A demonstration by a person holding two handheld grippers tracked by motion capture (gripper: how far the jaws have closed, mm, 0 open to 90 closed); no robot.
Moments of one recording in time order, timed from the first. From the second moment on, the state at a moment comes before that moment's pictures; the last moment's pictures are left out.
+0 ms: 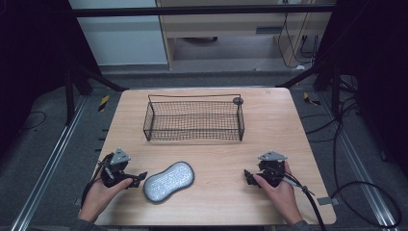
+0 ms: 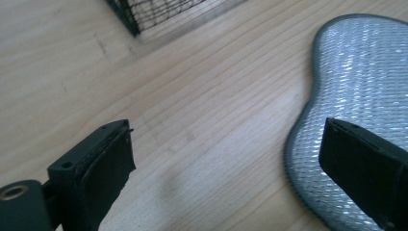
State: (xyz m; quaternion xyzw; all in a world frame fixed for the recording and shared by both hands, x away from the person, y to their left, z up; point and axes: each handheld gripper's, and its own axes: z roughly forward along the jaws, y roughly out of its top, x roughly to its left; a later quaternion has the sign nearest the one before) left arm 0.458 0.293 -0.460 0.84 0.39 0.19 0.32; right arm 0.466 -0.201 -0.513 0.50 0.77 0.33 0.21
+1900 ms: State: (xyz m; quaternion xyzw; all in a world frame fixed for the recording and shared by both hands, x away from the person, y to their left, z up) left arm 0.483 0.167 -0.455 0.96 0.26 0.04 0.10; right arm 0.464 -0.203 -0.513 0.49 0.78 0.33 0.21
